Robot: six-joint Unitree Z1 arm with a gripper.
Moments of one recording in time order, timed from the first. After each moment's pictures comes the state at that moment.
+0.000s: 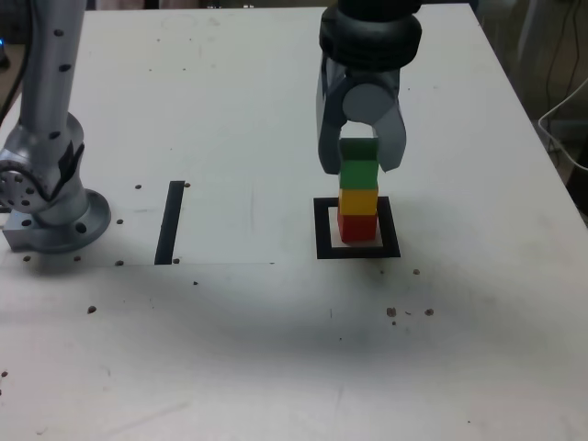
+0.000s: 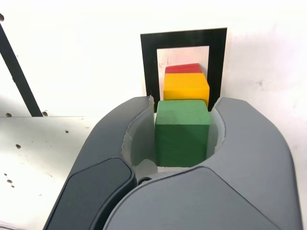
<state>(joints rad) -0.10 2.00 -1.76 1.43 0.05 -0.10</state>
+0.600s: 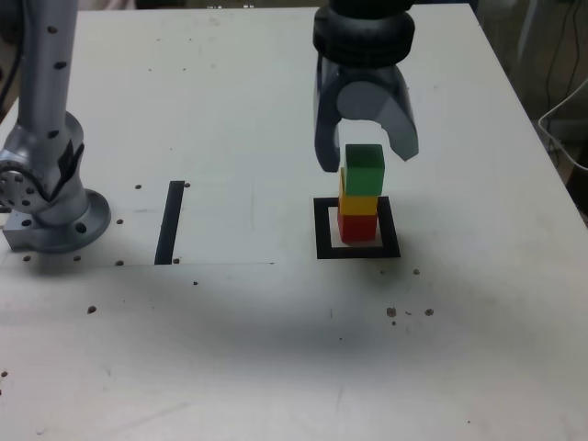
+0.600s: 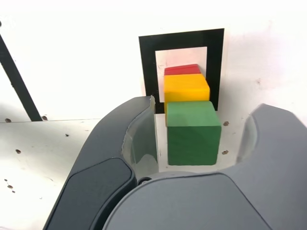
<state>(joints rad) -0.09 1.96 -1.71 1.39 0.06 -0.08</state>
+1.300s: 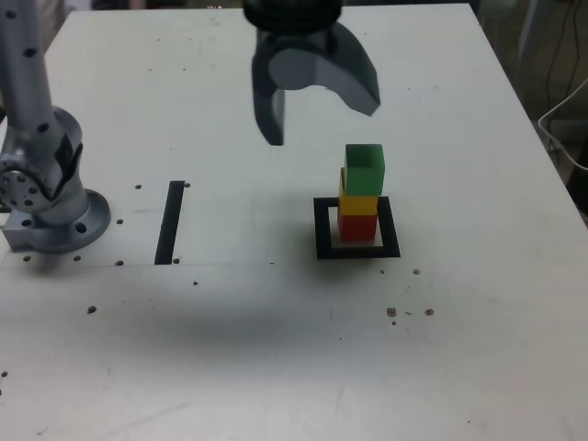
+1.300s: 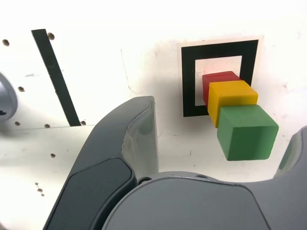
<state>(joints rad) -0.05 1.73 -1.48 1.33 0.07 -0.03</state>
